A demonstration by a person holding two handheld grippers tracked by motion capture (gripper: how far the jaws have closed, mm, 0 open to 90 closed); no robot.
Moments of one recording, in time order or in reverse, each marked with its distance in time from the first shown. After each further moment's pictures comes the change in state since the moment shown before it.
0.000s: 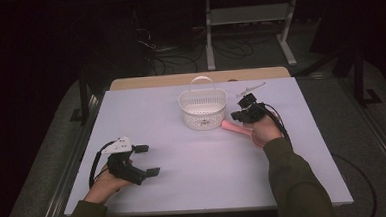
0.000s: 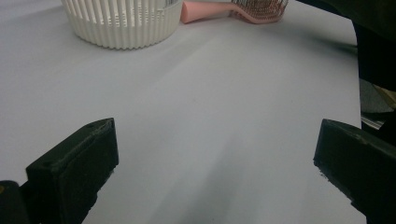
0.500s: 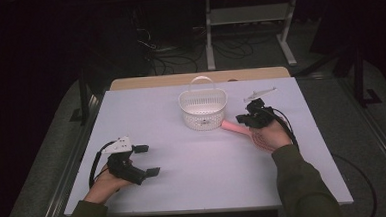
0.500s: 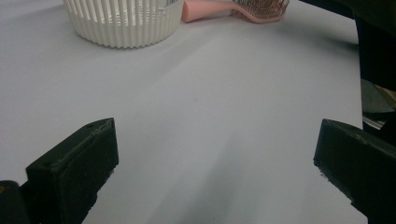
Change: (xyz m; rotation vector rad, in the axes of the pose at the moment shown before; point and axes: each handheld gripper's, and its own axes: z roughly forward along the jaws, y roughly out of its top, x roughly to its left) left arm 0.000 0.000 0.000 0.002 0.002 -0.001; right arm 0.003 -0.018 -0.024 -0.048 0.008 -0.024
